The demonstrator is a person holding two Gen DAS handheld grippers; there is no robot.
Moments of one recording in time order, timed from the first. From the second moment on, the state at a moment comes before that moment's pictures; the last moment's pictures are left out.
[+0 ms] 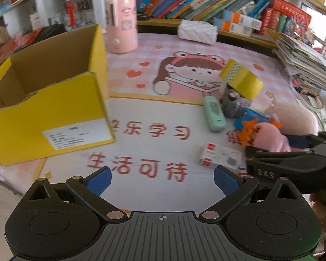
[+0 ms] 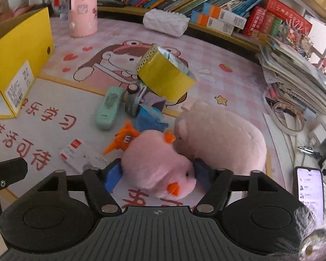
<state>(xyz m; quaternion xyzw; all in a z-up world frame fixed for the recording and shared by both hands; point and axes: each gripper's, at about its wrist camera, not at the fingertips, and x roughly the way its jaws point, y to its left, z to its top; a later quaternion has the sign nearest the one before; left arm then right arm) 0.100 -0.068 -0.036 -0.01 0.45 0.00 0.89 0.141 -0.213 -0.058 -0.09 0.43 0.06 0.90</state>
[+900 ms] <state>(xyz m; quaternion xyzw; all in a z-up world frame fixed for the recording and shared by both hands) 0.143 -0.135 -0.066 0.04 0.47 -0.08 0.88 0.122 -0.276 0.007 0.01 0.29 0.10 0.95</state>
